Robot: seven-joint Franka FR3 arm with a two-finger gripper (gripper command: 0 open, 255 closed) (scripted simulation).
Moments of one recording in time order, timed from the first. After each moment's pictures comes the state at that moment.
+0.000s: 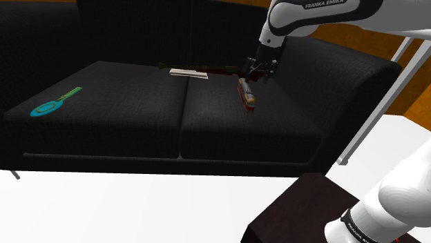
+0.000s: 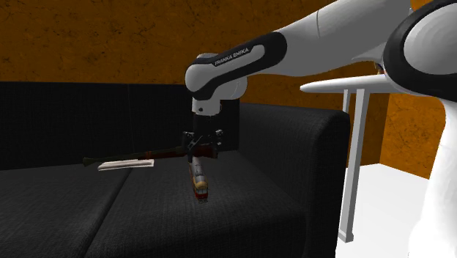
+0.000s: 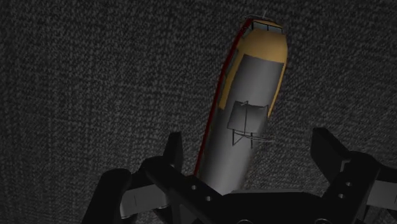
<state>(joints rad) -0.13 -0.04 0.07 -1.87 0.02 1.92 0.26</state>
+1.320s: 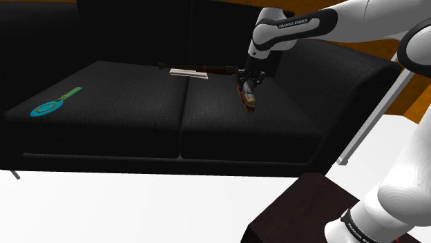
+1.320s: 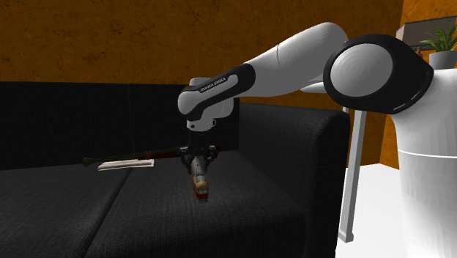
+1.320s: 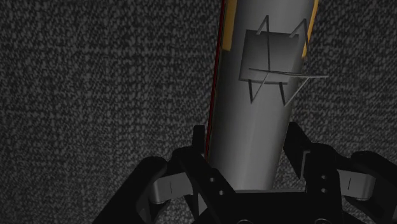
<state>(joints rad) -0.14 0.19 0.05 -1.73 0.01 2.00 0.36</state>
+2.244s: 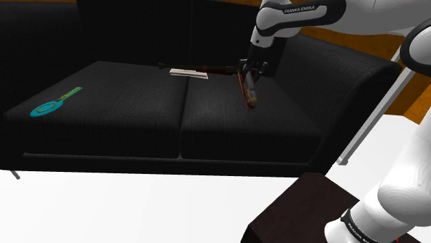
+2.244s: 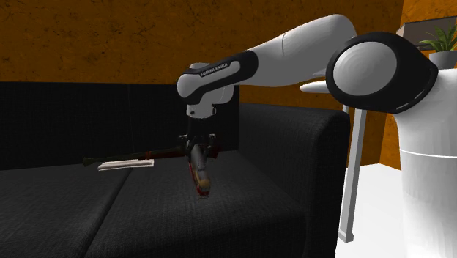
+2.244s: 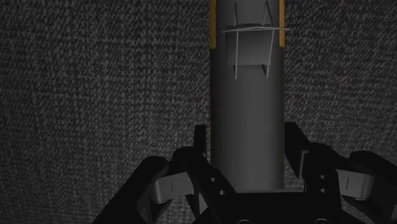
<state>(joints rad) -0.14 0.17 0.05 -1.63 0.01 1.88 0.36</state>
